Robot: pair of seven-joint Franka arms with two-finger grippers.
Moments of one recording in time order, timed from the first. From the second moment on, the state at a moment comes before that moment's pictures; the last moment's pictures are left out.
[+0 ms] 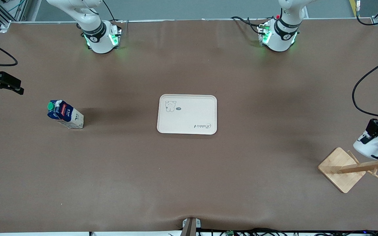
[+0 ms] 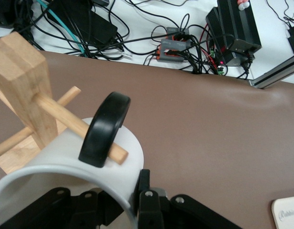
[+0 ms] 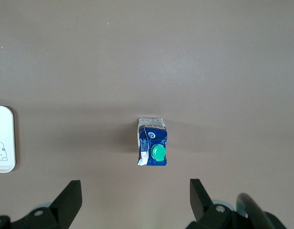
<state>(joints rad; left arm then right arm) 0.42 0.18 -0.12 -1.90 -0.72 2.31 0.78 -0.05 0.03 -0.02 -1.55 -0.03 1.55 -0.11</state>
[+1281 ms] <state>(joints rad) 0.40 0.10 -0.35 -1.91 -0.53 2.11 0.04 -0.05 0.07 -0.02 -1.55 -0.03 1.55 -0.11</state>
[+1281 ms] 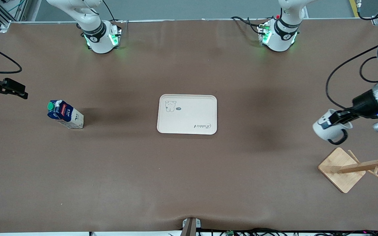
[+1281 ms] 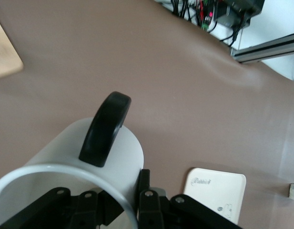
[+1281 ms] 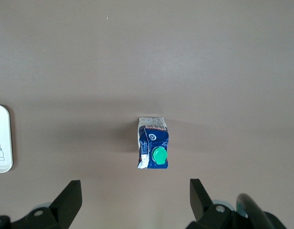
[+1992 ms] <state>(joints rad) 0.20 0.21 -0.42 -1.88 -0.42 2.16 -0.57 -0.05 0.12 -0.02 -1.54 -0.03 1.55 -0.11</state>
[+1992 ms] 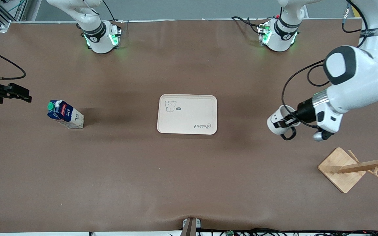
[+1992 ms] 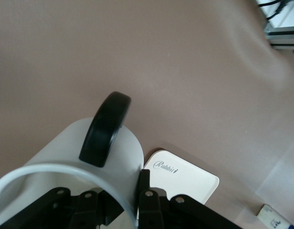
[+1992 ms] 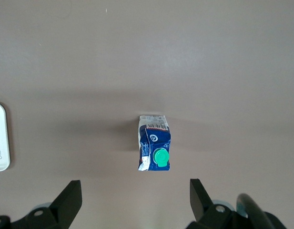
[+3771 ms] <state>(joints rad) -0.28 0.54 -0.43 -1.82 0.03 2.32 -1.63 -0.13 0.14 -0.02 -2.00 0.02 1.86 -0.11</state>
